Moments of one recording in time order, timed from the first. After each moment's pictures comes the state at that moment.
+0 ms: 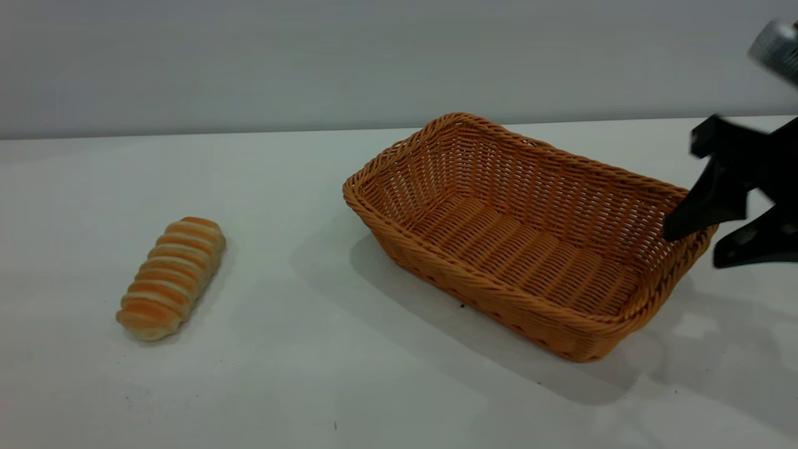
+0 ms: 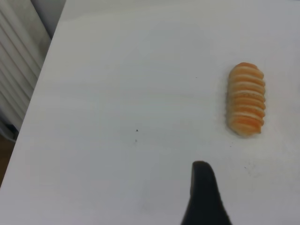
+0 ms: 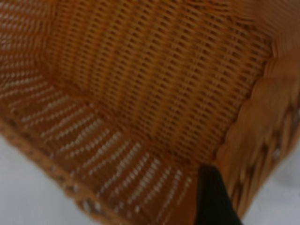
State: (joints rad) left arm -0.03 0.28 -0.56 0.16 0.88 -0.17; right arm 0.06 1.76 -0.66 1.40 0.32 -0.91
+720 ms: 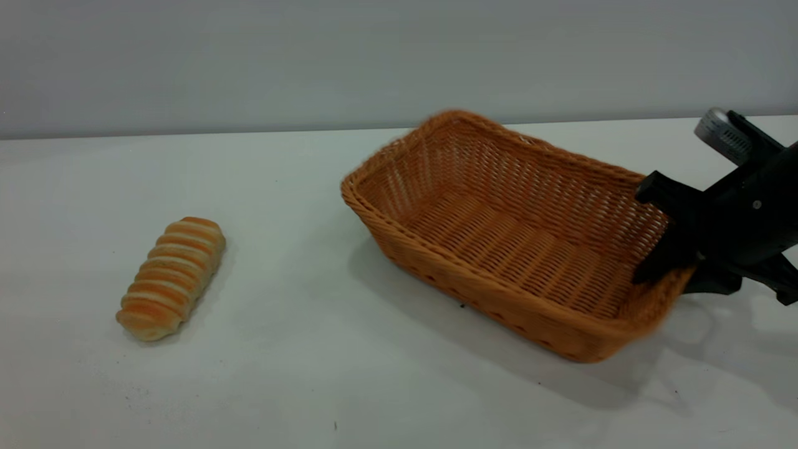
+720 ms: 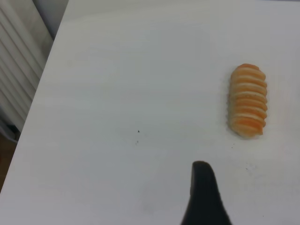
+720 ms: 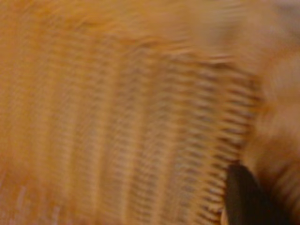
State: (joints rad) left arm -0.03 0.28 -0.56 0.17 0.87 -0.17; right arm 0.06 2.09 -0.84 1.63 0.31 -1.00
